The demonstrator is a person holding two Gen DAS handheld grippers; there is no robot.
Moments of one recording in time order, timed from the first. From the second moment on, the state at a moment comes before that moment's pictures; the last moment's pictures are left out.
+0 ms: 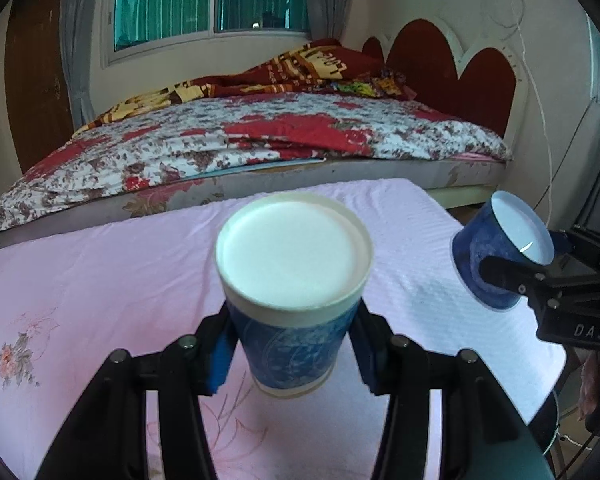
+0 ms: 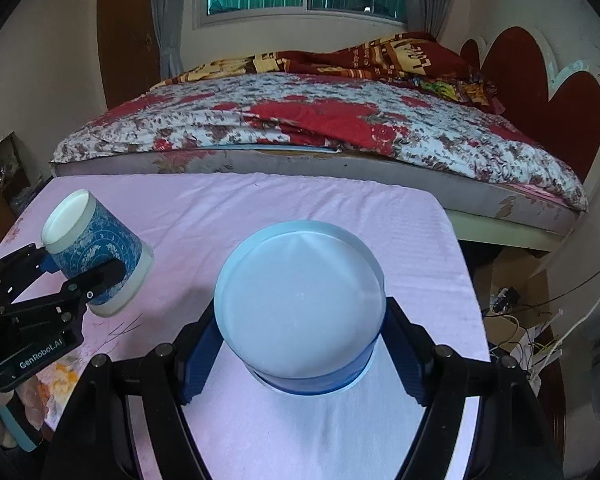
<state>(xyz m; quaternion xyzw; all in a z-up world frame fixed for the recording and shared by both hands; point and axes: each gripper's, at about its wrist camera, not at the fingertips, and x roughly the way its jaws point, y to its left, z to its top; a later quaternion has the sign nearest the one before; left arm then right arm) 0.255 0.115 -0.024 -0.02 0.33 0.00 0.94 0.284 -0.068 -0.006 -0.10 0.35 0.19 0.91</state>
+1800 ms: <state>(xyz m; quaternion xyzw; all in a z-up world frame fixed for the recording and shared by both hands) 0.134 -0.170 -0.023 0.05 0.32 -0.24 0.92 0.047 -0.377 -0.022 0.01 0.34 -0.01 0.94</state>
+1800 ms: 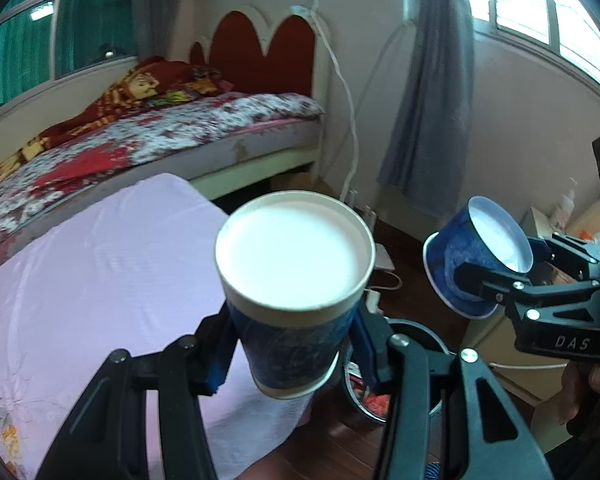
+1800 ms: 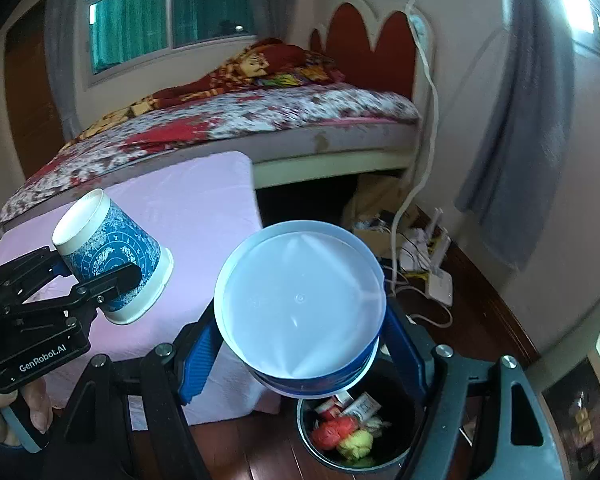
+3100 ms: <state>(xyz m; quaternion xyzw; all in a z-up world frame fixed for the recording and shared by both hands) 0.125 -0.299 -0.143 0.10 0.43 -0.34 0.83 0.023 -0.501 -0.172 0.04 0.45 -0.07 0.89</state>
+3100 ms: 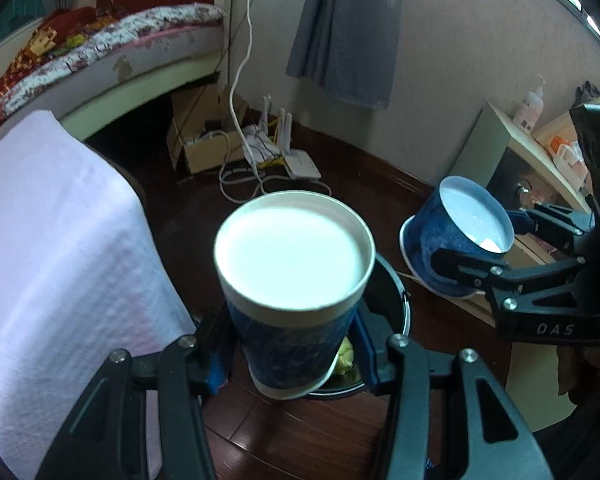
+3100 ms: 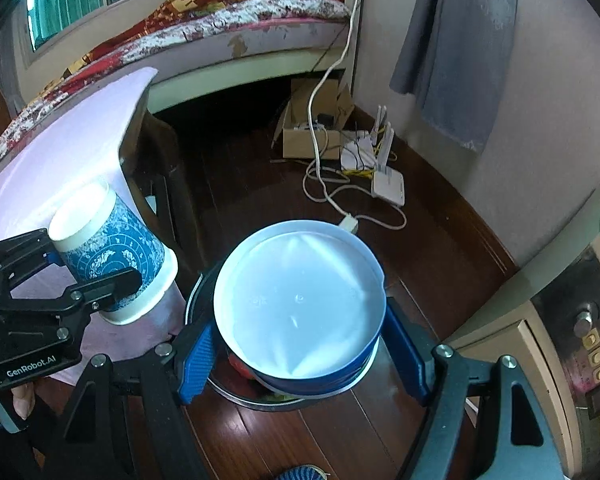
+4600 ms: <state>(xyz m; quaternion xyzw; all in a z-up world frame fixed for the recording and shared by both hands) 0.168 -0.291 -0.239 0.10 0.53 -0.29 0.79 0.067 -0.514 -0.304 -0.04 0.56 0.00 0.82</state>
